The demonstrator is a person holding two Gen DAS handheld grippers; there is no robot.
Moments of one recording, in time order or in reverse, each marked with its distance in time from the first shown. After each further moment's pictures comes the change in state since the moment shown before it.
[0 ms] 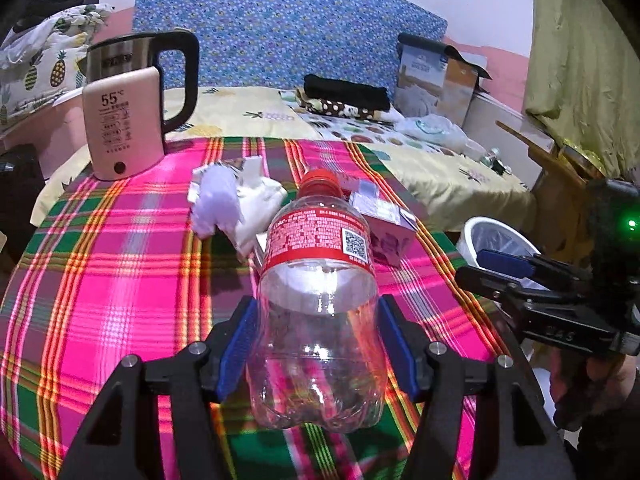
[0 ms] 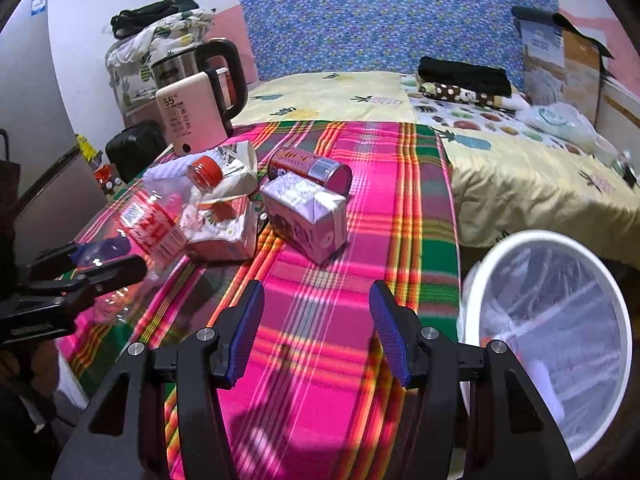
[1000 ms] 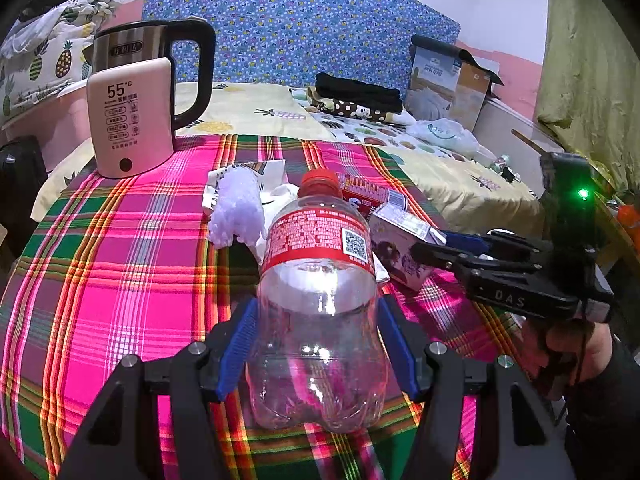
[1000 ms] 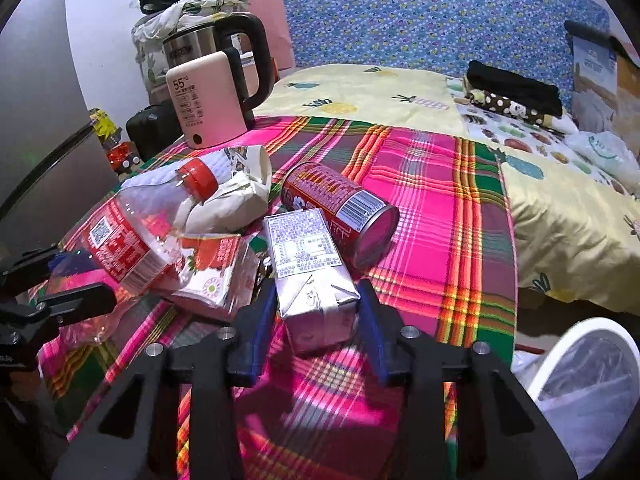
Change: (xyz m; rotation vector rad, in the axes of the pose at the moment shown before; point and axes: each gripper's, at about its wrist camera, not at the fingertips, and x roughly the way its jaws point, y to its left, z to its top) left arm 0.015 0.019 0.007 -0.031 0.010 0.008; right arm 0.044 0.009 0.032 -0.112 0.036 0.088
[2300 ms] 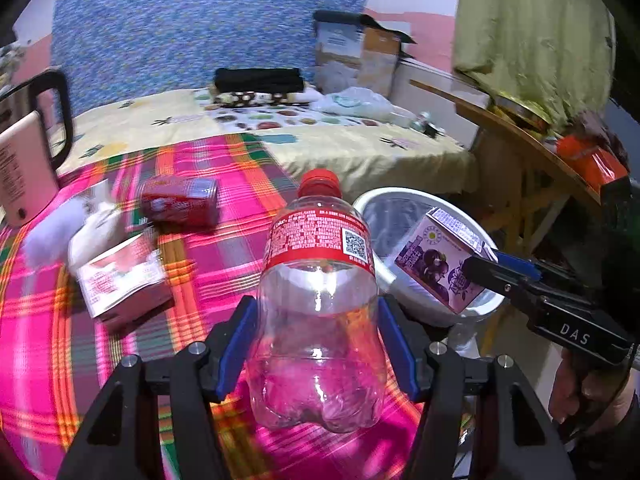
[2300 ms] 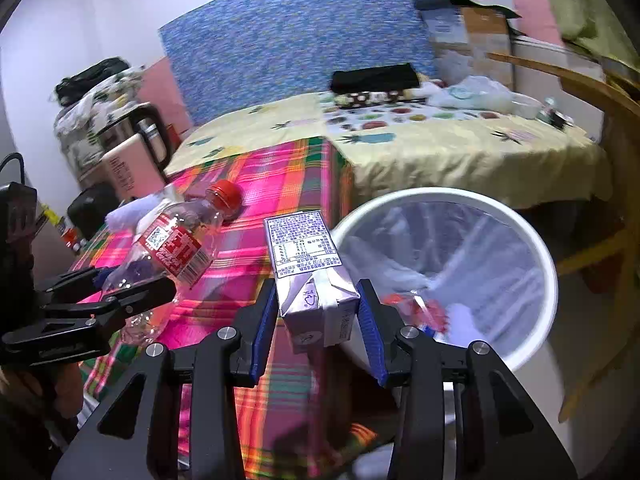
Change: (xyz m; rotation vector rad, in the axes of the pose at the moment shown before) left arm 0.011 -0.147 -0.010 0.213 0.053 -0.195; right arm -0.118 -0.055 -0.090 0.351 -0.148 -0.249
